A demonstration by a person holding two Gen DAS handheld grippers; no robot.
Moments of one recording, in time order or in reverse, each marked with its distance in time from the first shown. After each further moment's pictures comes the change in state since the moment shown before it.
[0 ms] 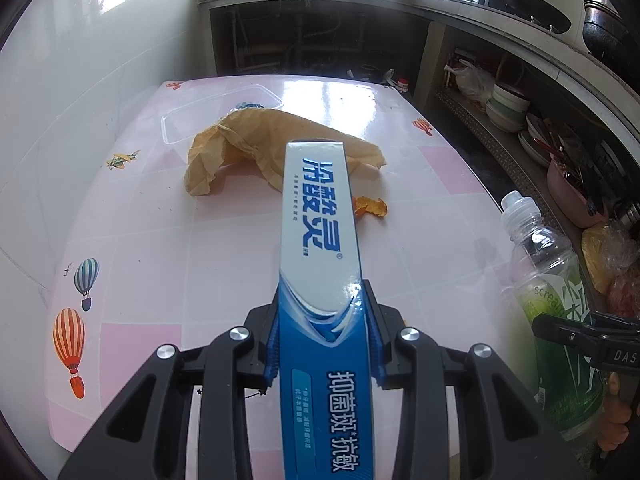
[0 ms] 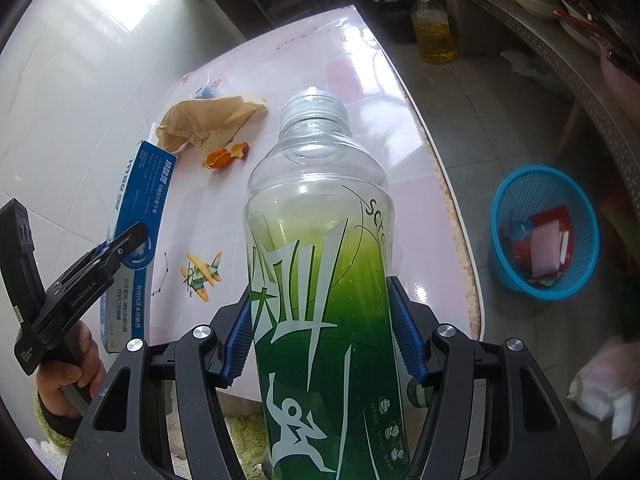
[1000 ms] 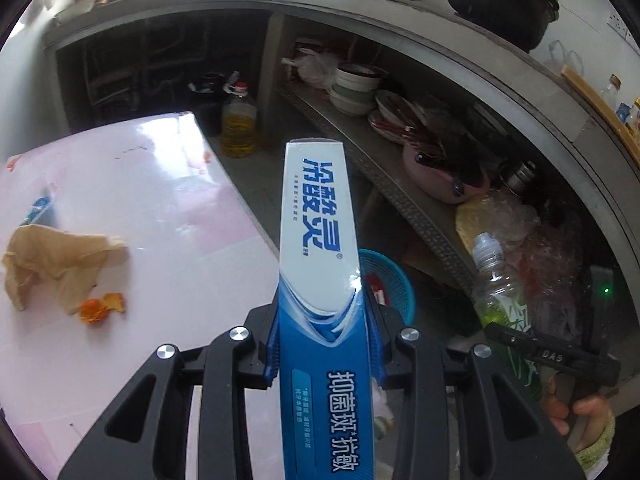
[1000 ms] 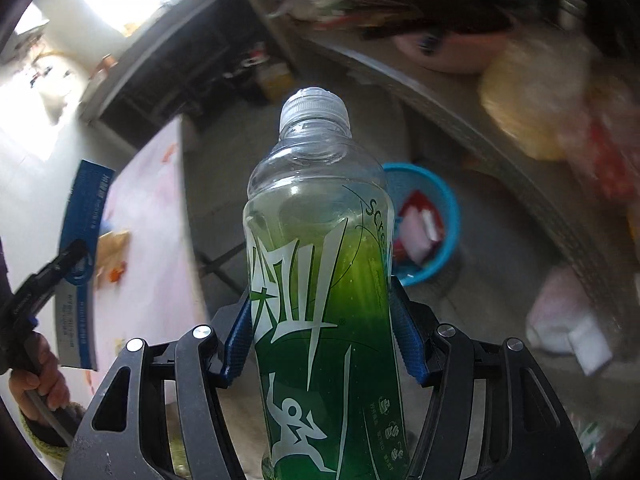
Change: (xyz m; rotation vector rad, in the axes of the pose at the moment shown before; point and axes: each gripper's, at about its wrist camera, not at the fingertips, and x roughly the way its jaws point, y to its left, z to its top) left arm 0.006 -0.196 0.060 0.242 0.050 -0.443; right arm -0.118 -0.199 -0.066 0.451 -0.216 -0.233
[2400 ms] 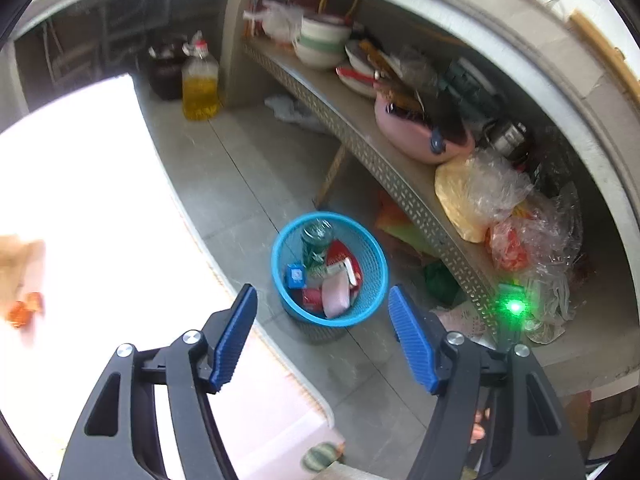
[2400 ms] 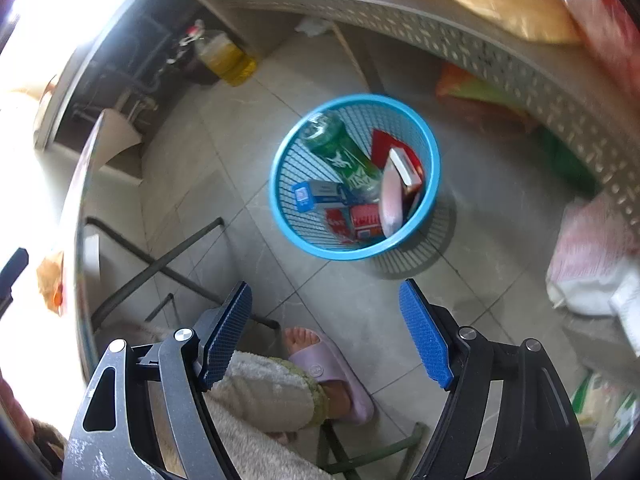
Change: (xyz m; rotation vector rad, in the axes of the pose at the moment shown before) left arm 0.059 -0.034 0.002 0.019 0.110 -0.044; right arm 0.101 -0.020 -0.008 0.080 0.103 0.020
